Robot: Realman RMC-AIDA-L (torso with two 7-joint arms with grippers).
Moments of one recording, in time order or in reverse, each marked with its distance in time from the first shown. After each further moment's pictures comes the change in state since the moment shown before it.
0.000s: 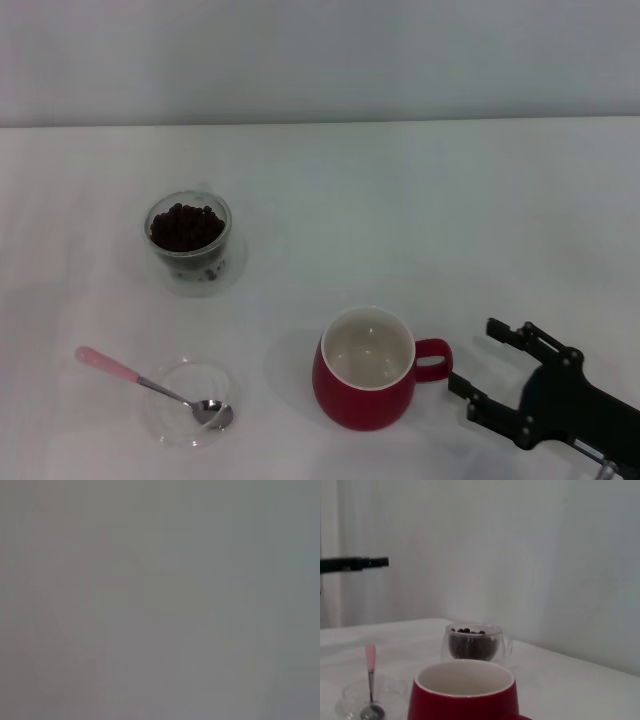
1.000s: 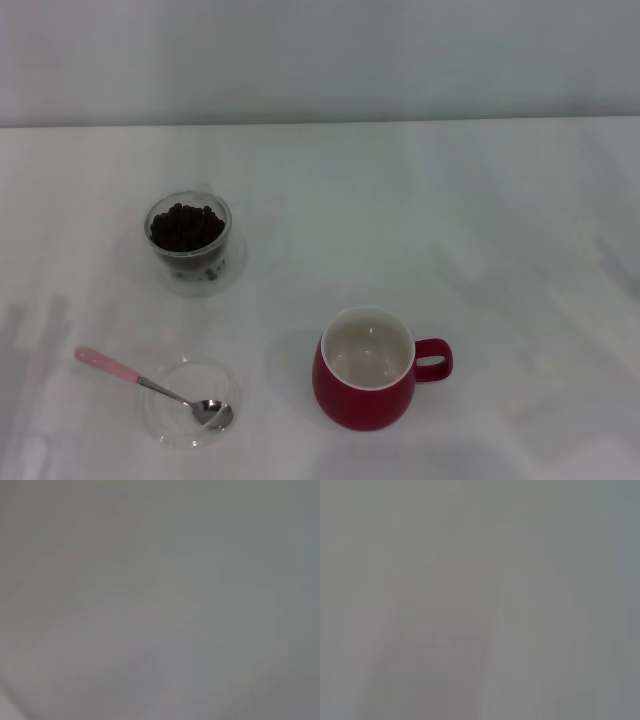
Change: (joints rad) left arm 0.052 -0.014 -0.004 -0.394 0.190 -0.443 -0.649; right arm 0.097 -0.102 0.607 0.149 0.011 -0.372 0.025
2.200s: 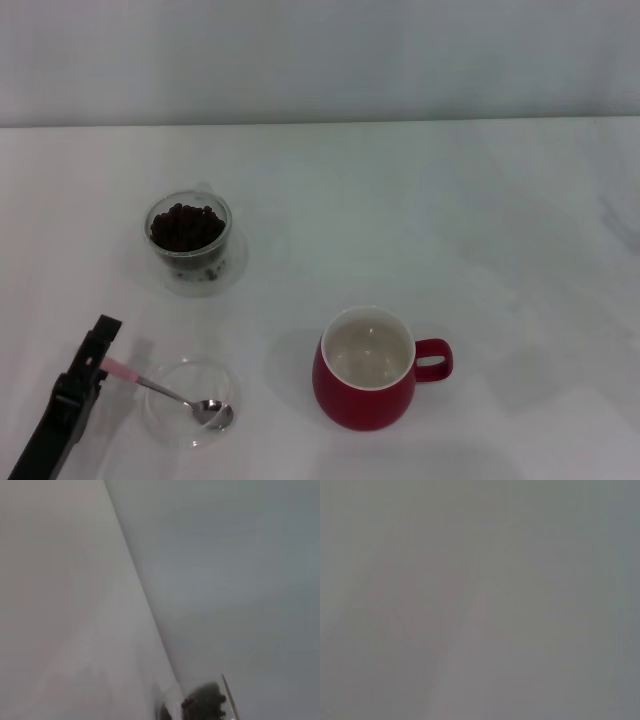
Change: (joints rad) left arm 0.004 -0.009 -0.006 -0.127 0.225 0.241 -0.202; right arm 0.031 -0.019 0.086 -0.133 -0.009 0.175 -0.185
